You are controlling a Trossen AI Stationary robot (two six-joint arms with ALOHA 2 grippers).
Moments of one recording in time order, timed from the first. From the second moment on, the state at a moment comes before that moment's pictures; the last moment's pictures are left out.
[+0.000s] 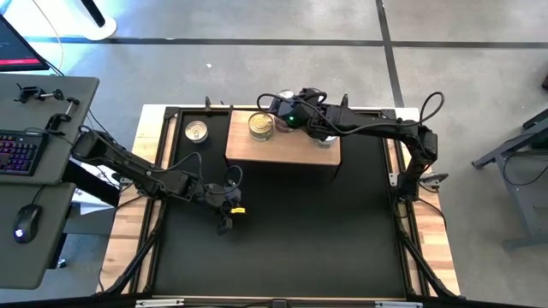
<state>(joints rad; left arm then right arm) -0.30 1.29 0.58 0.02 -0.06 -0.47 -0.22 1.79 1.72 -0.65 0.66 1.31</state>
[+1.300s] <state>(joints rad) -0.30 1.29 0.58 0.02 -0.09 -0.47 -0.22 1.77 1.72 -0.69 0.60 1.12</state>
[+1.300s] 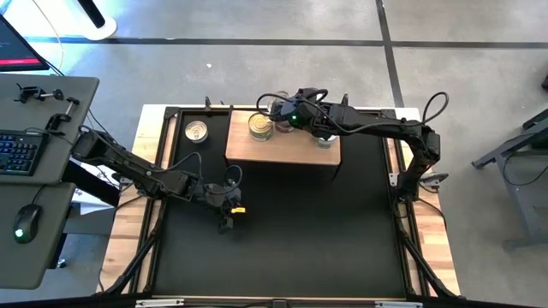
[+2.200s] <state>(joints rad) -0.29 1.28 0.61 0.04 -0.07 -0.50 -0.17 1.68 1.72 -0.69 0.64 1.05</state>
